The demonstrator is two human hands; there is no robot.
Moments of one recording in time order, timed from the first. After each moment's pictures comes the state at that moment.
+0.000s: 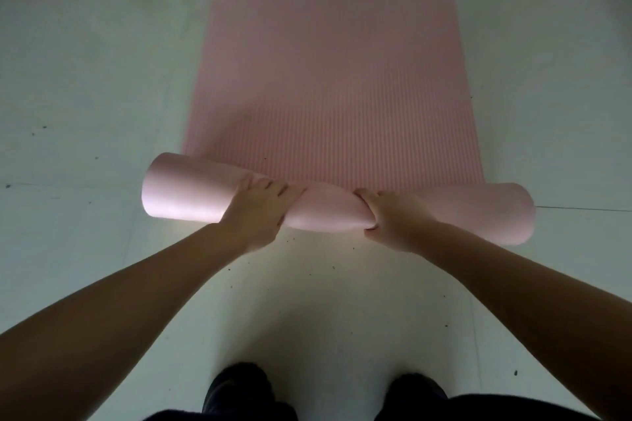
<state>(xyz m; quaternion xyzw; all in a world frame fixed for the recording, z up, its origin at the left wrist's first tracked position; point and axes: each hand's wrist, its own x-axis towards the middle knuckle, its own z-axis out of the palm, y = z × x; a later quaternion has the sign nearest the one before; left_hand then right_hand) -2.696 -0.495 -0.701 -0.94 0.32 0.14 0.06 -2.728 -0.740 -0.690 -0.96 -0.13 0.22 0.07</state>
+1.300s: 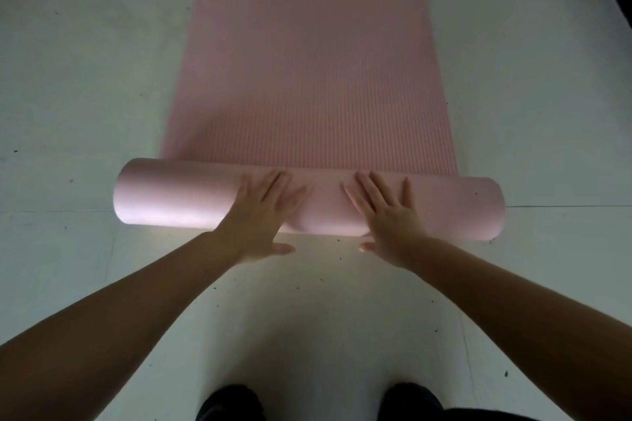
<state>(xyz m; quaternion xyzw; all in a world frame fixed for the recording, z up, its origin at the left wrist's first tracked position) -2.684 -0.509 -0.707 -0.91 0.38 0.14 0.06 -2.739 -0.758 -0.709 -0.98 -0.14 0.16 -0.03</state>
